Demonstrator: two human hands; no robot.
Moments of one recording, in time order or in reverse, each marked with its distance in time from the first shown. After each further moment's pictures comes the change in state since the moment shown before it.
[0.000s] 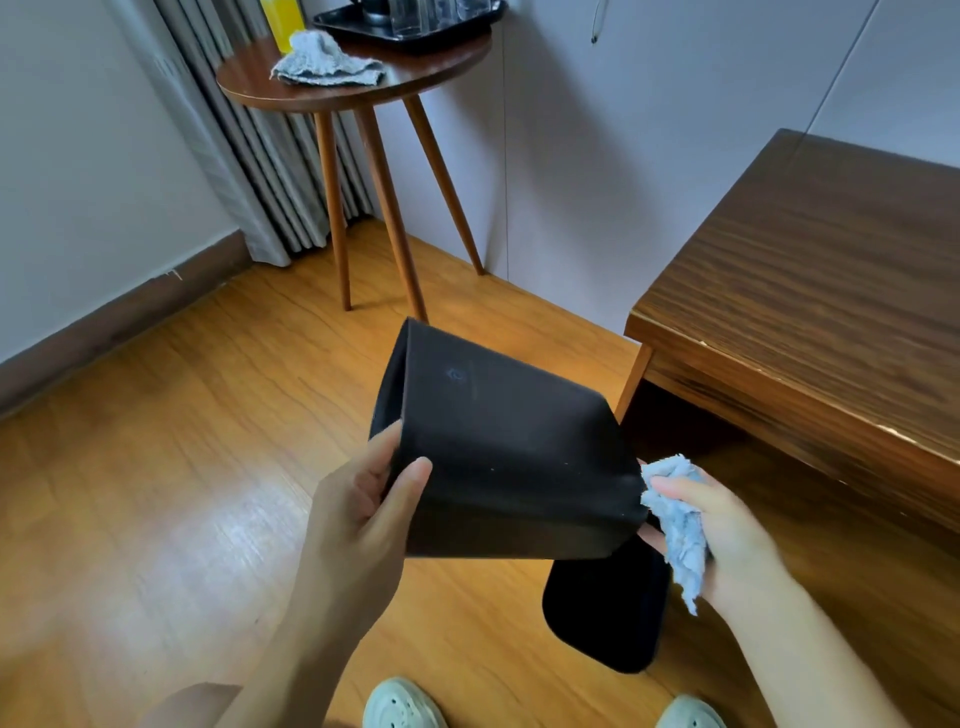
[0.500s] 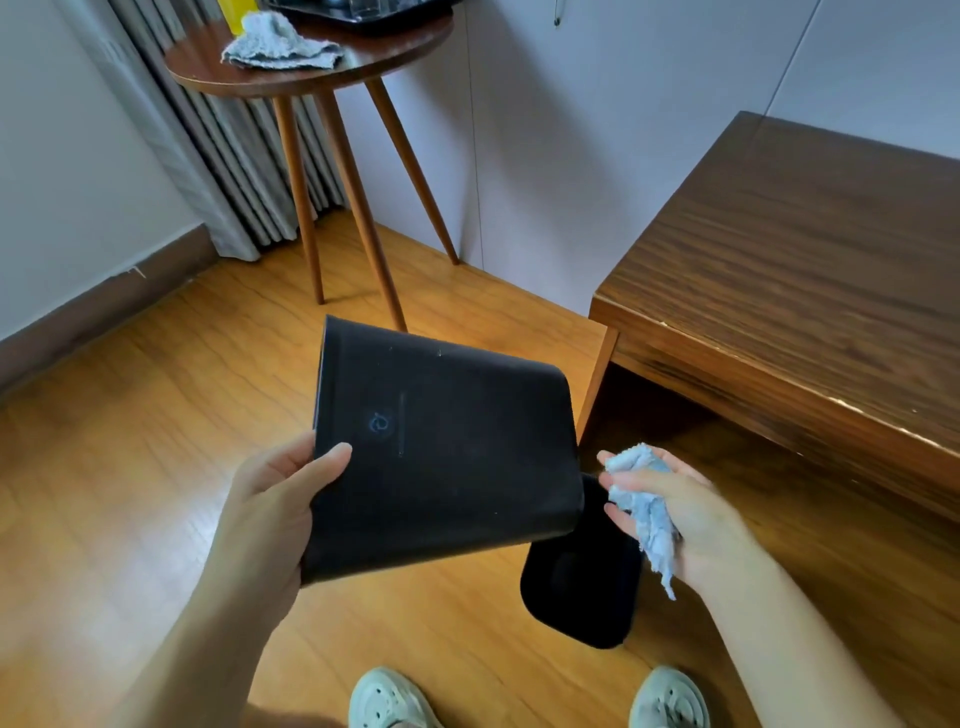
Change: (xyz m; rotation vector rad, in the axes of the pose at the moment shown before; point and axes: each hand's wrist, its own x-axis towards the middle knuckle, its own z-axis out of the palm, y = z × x) left_hand 0.012 -0.006 -0.023 -0.150 0.092 -0.439; right_hand -0.008 -0.007 -0.005 0.052 -0.094 0.042
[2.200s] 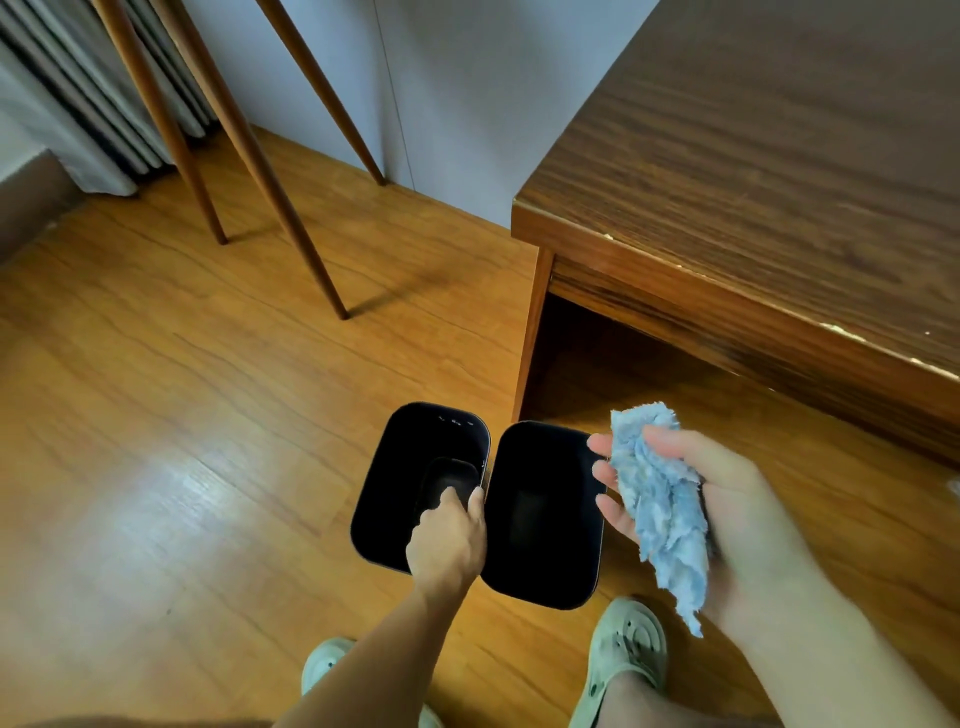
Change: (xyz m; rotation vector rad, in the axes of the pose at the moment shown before) left_hand 0.077 -0.240 0.178 0.997 -0.209 -0.154; right_hand -0.025 -0.012 -0.031 0.041 -0.036 -0.006
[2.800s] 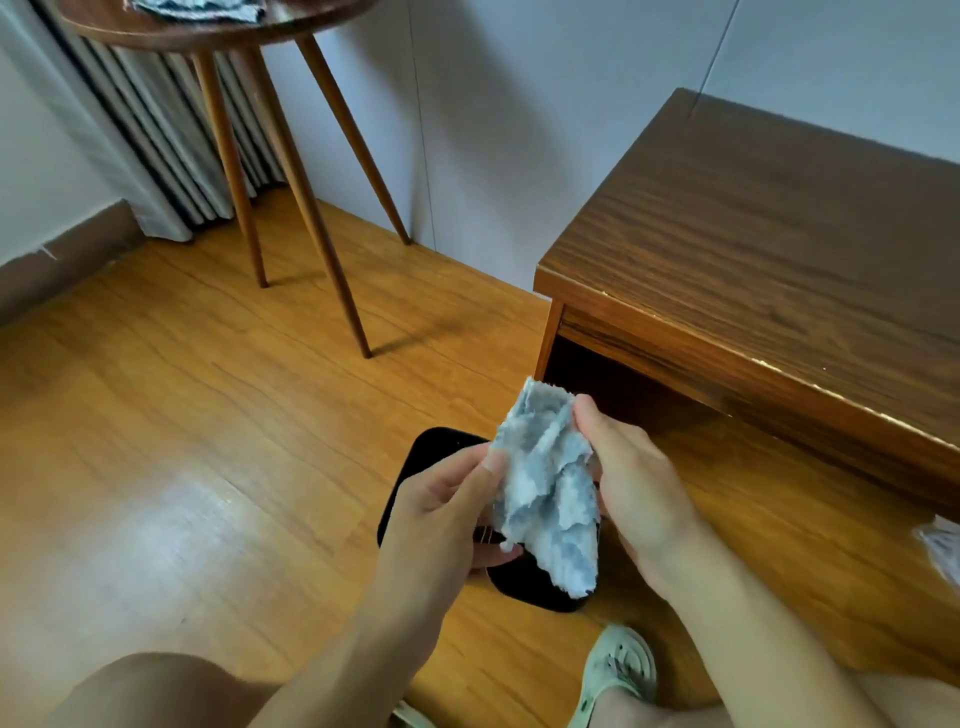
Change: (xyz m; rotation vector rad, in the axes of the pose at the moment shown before) left_hand -0.176 0.058 -0.174 -1.076 -0.175 0.337; right_hand -0.053 -0.006 0.071 -0.436 -0.102 -0.219
